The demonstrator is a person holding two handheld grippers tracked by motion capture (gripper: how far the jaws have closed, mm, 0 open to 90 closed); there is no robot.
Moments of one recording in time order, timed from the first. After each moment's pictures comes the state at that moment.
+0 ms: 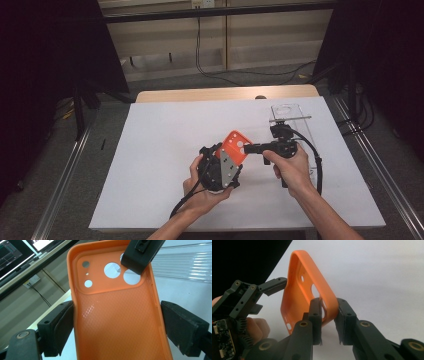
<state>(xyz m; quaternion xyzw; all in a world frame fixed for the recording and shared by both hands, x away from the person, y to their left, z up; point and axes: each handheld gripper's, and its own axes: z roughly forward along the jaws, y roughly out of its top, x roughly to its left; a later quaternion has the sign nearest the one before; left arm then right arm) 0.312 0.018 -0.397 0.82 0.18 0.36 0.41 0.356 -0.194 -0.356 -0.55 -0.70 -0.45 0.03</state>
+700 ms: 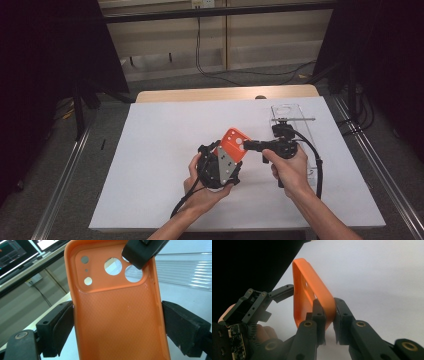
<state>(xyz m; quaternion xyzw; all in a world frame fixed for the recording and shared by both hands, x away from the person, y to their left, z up) 0.317 0.018 -0.397 0.81 0.20 0.36 0.42 0.350 -0.191 -0.350 -0.55 -0.68 -0.48 0.01</state>
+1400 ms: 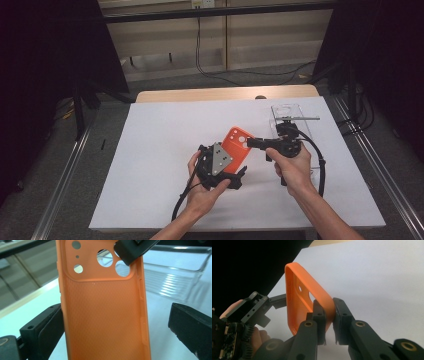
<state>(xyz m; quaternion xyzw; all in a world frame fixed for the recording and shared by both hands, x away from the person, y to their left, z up) 0.326 0.027 -0.392 0.81 0.23 0.23 0.49 0.351 -0.200 -0.350 -0.55 -0.68 -0.49 -0.01</state>
